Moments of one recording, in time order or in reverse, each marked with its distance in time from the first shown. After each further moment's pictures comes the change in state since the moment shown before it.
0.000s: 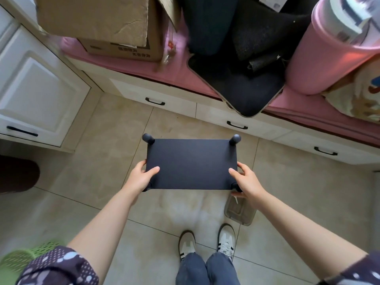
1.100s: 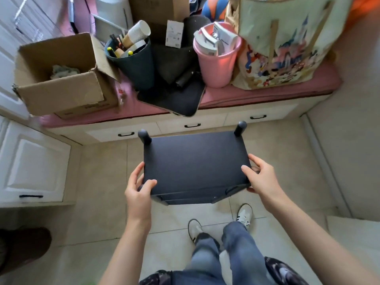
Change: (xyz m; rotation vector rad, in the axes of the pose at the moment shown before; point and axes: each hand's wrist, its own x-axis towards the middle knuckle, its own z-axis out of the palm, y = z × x) left_hand -0.330 0.030 0.014 -0.257 -0.095 0.514; right_hand -0.334 0.052 -0.097 0.383 0.414 -0.272
